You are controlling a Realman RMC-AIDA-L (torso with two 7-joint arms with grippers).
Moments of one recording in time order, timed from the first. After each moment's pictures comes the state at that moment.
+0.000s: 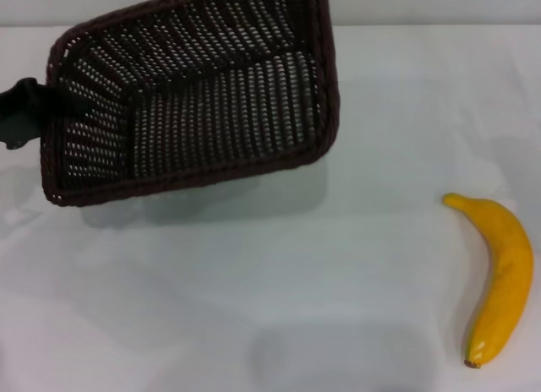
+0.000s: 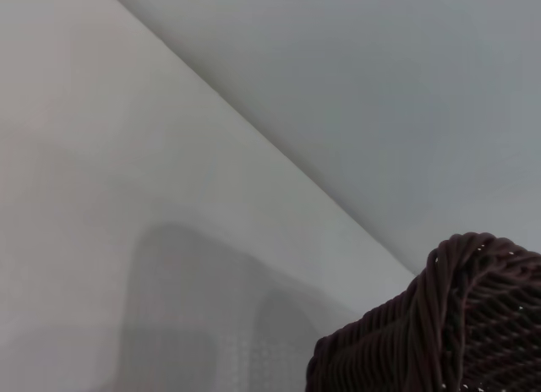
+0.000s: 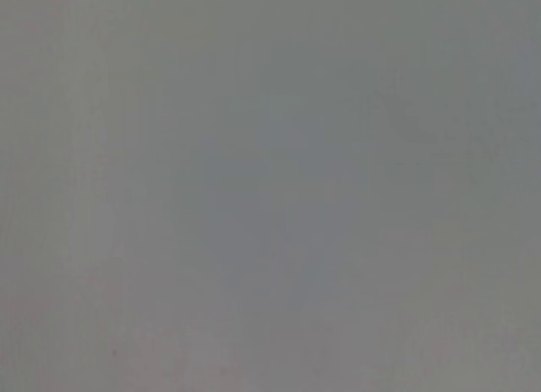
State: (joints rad) left arm -0.63 -1.85 0.45 0.50 -0.94 -1.38 0.70; right arm 0.41 2.02 2.09 0.13 -0.41 1.24 -2.69
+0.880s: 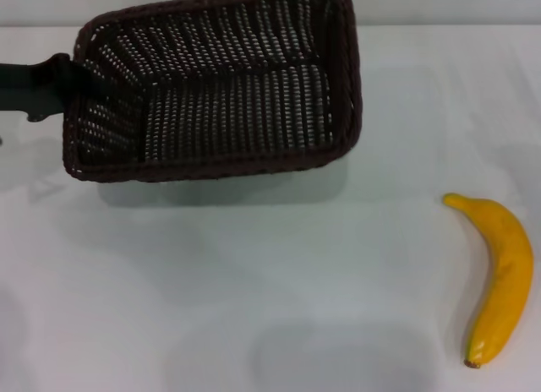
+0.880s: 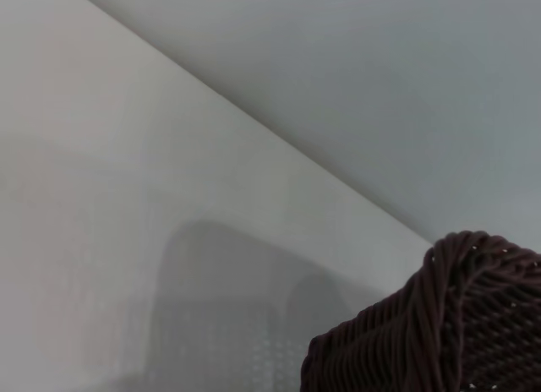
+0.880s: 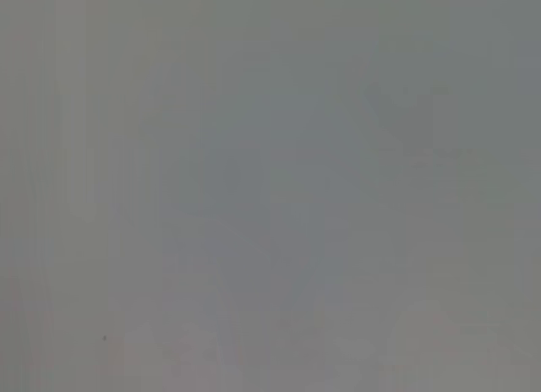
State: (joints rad) left arm -0.77 -1.85 0.46 0.48 -0.77 -1.29 0.61; right arm 0.38 2.02 2.09 0.13 -0.41 1.24 -2.69
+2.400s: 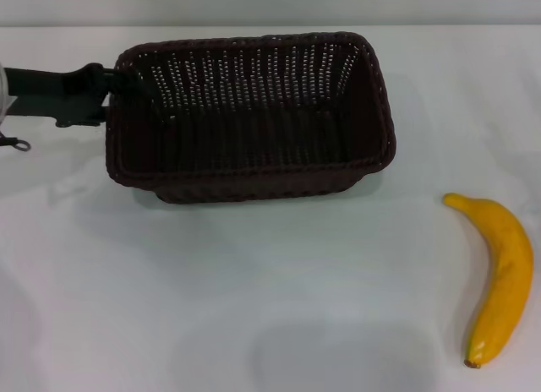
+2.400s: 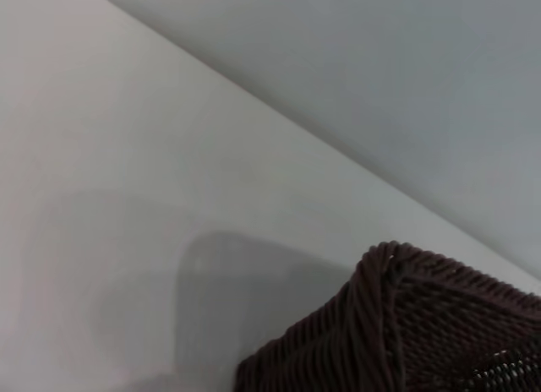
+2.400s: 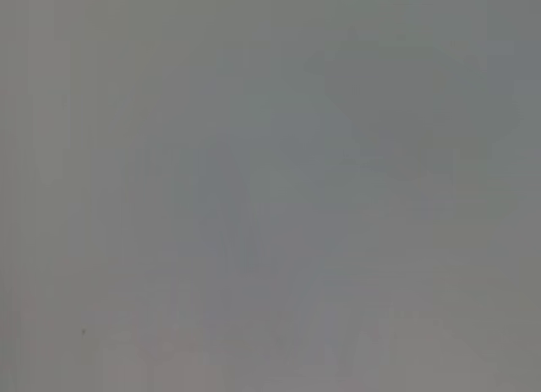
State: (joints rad) left arm -0.80 -1.89 0.49 0.47 -0.75 -1.28 0.63; right arm 0.35 2.02 2.09 0.13 -0.41 1.24 -2.66
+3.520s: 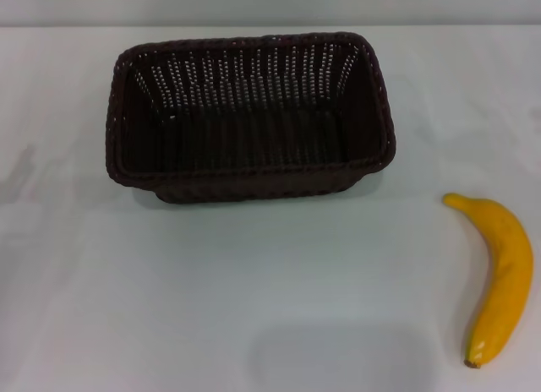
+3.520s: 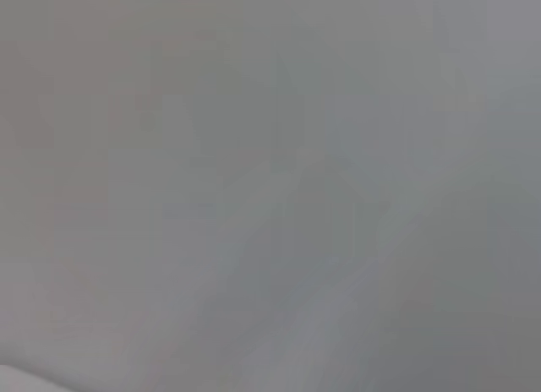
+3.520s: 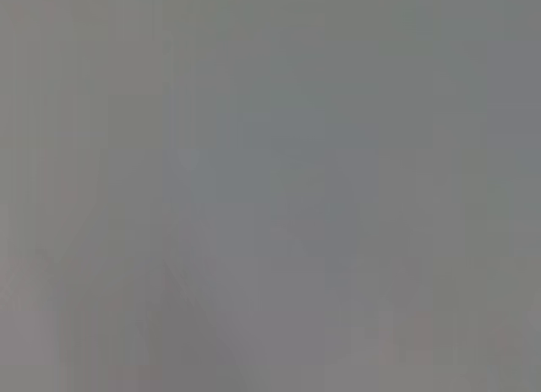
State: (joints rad) left arm -0.23 -2.07 0.48 0.47 -1.85 -1.30 1.88; right arm 0.28 1.85 2.09 0.52 -0.89 1.28 -1.83
